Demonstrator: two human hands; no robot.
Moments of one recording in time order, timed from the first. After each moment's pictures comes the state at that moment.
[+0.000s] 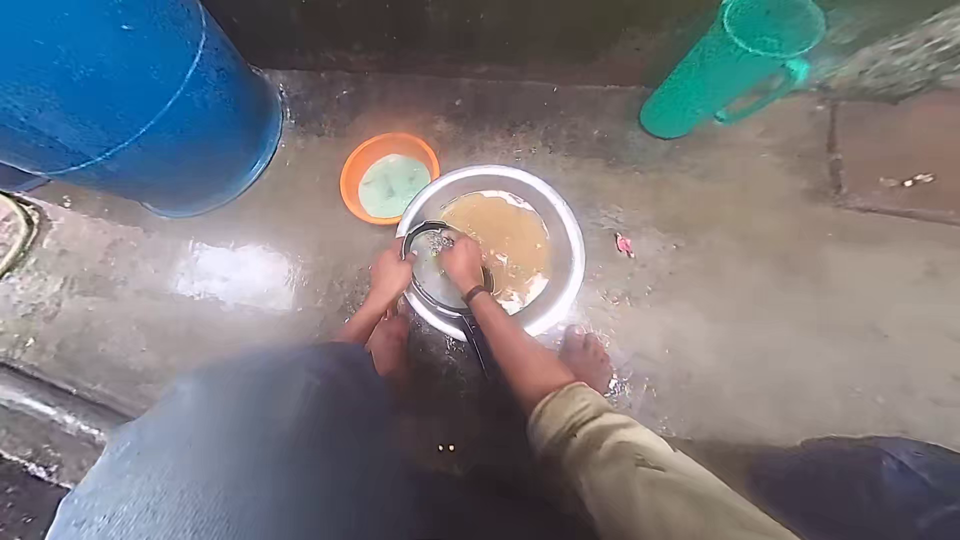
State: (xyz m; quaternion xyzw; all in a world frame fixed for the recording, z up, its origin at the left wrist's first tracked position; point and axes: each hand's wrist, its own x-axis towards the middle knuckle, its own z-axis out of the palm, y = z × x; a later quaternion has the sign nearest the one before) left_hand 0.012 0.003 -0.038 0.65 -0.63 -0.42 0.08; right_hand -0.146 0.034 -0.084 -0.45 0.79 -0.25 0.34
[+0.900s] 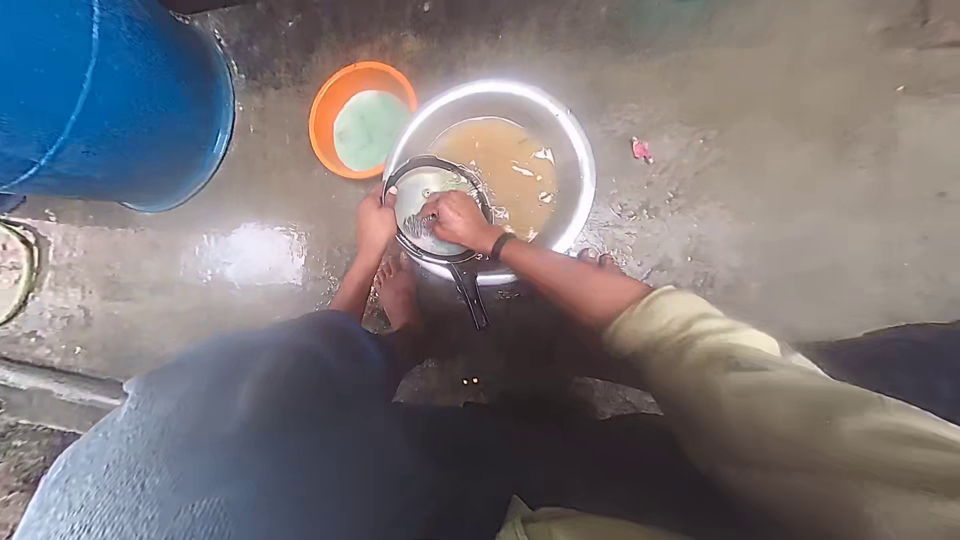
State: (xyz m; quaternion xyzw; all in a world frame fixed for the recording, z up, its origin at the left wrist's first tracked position) left_hand 0.019 -0.014 -0.047 0.63 -0.66 -0.39 0.13; right_hand -0.157 0.052 -0.070 -0.73 0.59 -0.18 0.31
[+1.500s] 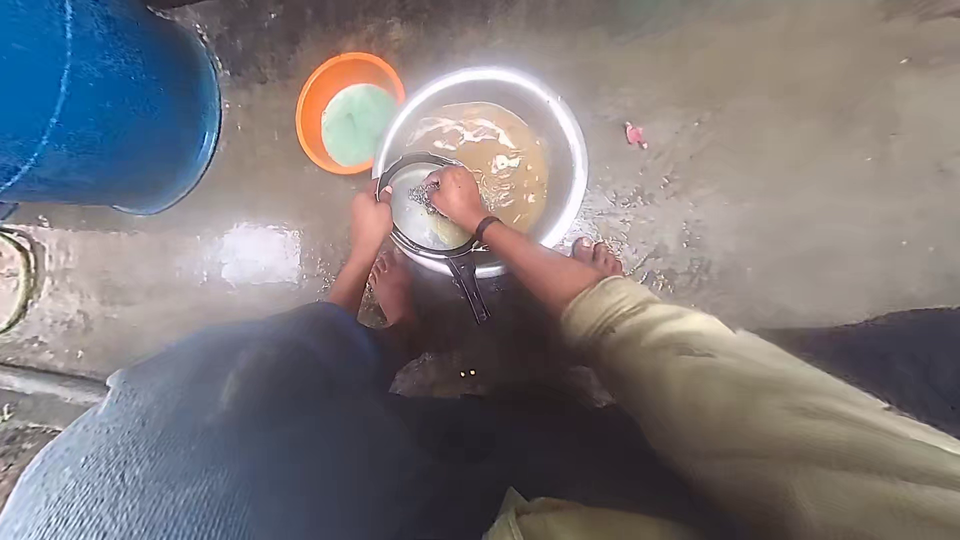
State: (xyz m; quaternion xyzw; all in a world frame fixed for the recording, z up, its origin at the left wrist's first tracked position) left_hand 0.007 -0.008 -0.037 0.64 -0.67 -0.36 0.09; right_hand -0.170 0.037 -0.083 -0.58 0.72 -0.19 0.32
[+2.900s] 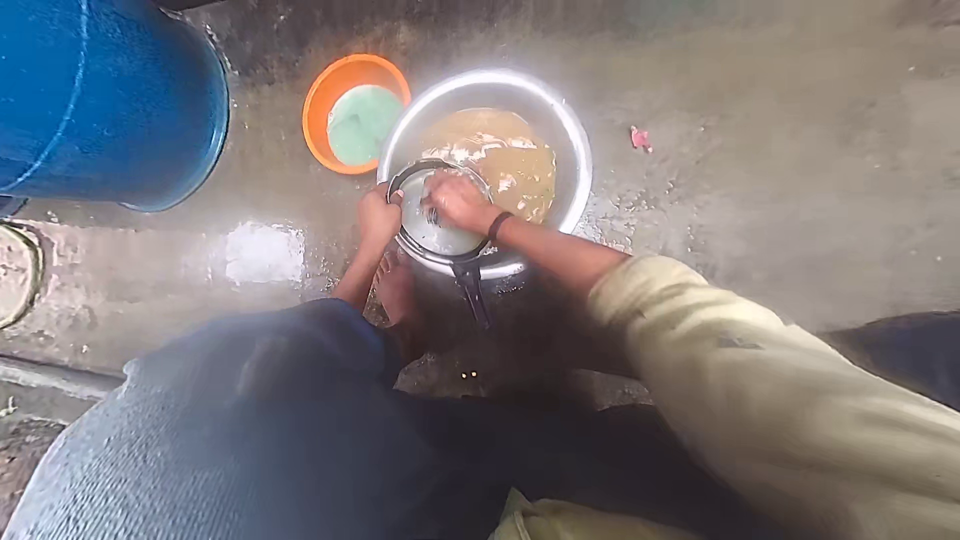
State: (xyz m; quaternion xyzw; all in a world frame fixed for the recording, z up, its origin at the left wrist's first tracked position) left_hand 0.004 -0.012 -0.039 0.63 -0.69 -0.35 0.04; right_hand -0.176 0.039 -0.068 -0.79 0.56 -0.09 0.25
